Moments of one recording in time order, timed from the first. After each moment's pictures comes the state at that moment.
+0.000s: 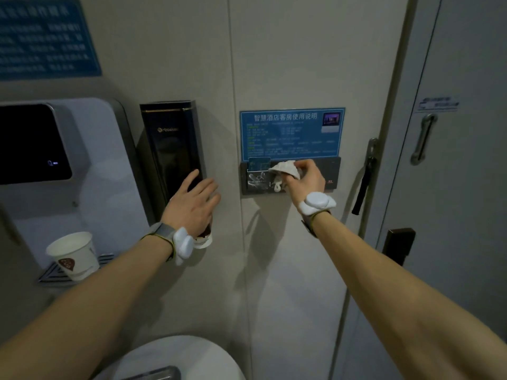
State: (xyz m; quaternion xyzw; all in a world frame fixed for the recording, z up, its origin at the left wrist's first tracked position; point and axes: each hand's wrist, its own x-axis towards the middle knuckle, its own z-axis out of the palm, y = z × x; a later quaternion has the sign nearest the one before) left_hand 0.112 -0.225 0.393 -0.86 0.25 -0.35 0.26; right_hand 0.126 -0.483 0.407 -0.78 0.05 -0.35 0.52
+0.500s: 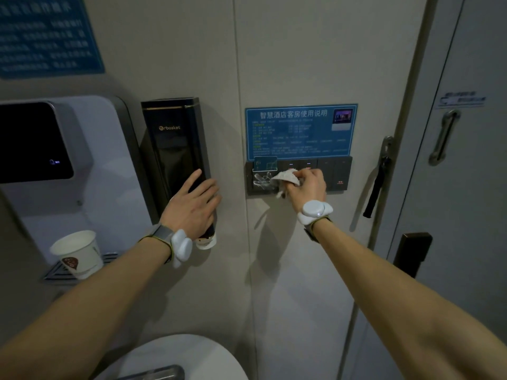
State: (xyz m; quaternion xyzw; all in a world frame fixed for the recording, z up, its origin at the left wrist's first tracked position) left_hand 0.119 -0.220 0.391 -0.86 0.24 -0.33 0.31; right_hand 0.148 -0.480 0.389 -0.84 0.05 -0.34 0.43
